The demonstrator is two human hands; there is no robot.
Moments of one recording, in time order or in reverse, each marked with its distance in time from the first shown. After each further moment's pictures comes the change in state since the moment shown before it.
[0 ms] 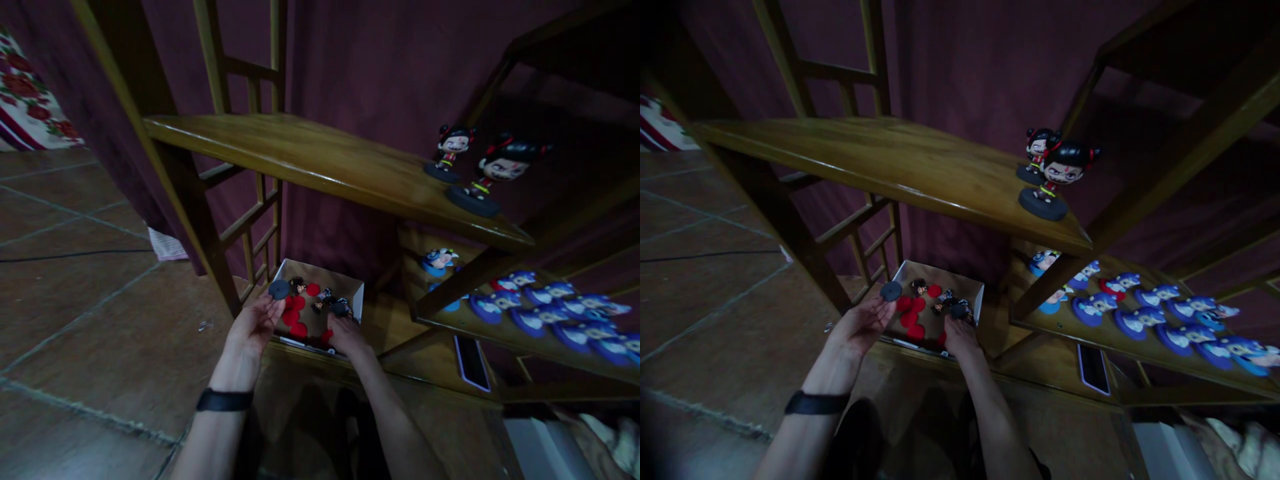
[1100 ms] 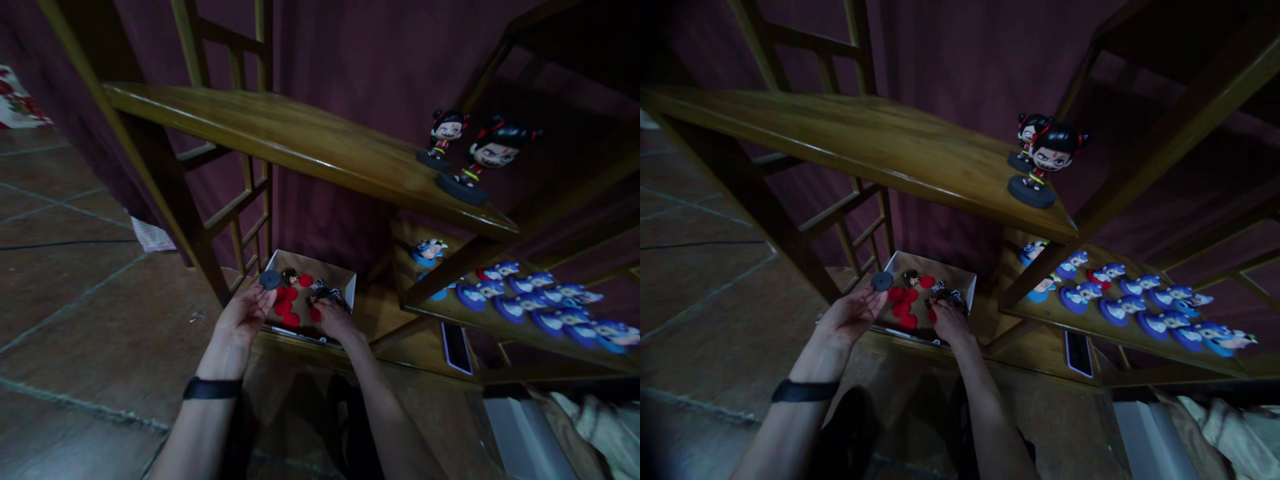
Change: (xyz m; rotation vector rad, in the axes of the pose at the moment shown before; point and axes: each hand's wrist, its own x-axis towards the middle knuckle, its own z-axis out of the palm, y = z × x) left_hand -0.003 0.002 0.003 0.010 -0.050 -0.010; right_hand 0.011 0.006 0.005 0.135 0.147 -0.186
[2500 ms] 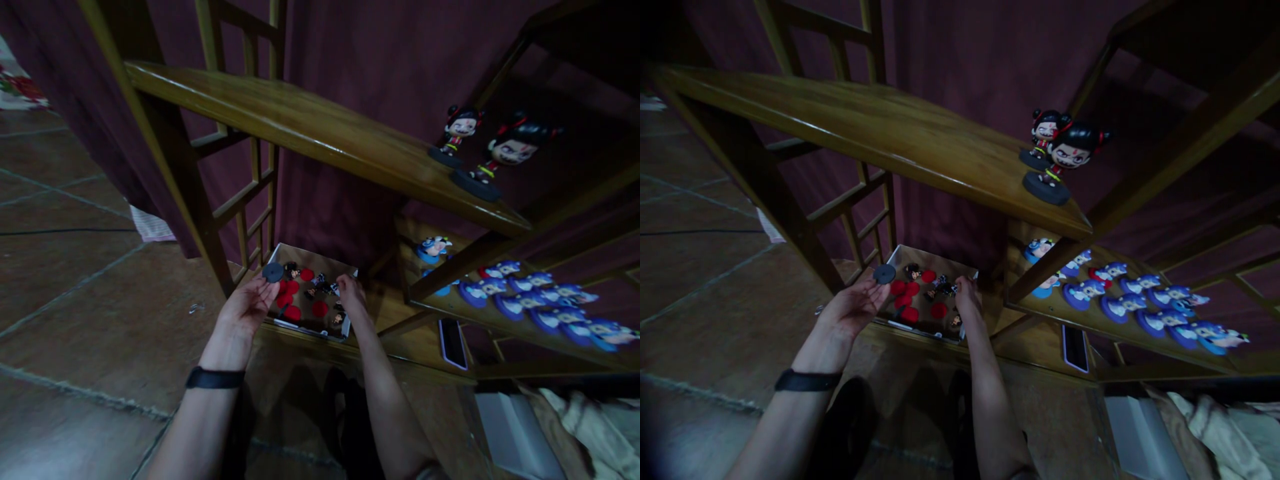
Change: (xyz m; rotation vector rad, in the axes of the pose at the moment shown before) left_hand -0.003 0.002 -0.001 -0.034 -0.028 -0.017; right_hand 0.018 0.028 -0.021 0.054 0.398 0.317
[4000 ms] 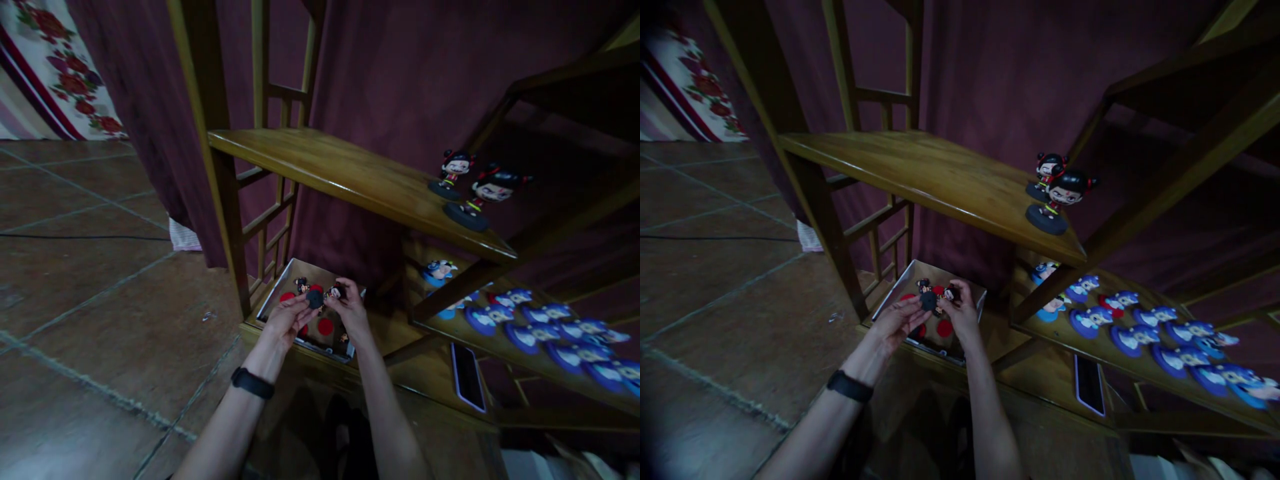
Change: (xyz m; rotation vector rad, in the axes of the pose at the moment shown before) left_hand -0.002 -0.050 0.011 0.201 -0.112 -0.018; right_hand -0.025 -0.053 -0.025 1.208 -0.069 -0.100
